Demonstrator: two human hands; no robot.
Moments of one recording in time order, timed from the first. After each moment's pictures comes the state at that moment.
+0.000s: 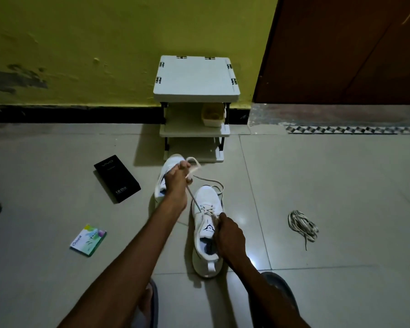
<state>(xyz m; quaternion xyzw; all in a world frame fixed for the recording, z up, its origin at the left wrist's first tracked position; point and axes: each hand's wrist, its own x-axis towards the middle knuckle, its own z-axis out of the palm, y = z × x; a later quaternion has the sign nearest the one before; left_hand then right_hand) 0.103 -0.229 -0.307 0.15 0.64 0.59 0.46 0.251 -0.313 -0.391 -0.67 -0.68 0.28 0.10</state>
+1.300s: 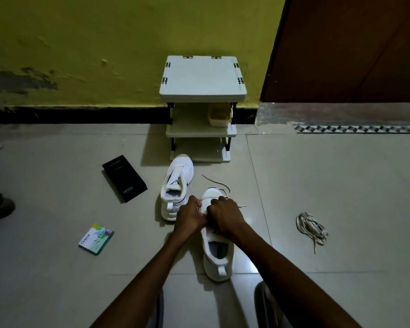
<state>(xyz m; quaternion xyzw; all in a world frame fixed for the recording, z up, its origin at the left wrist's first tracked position) 0.107 -0.285 -0.380 0.49 0.76 0.23 0.34 0.230 -0.253 -0.381 -0.48 -0.87 0.07 -0.04</state>
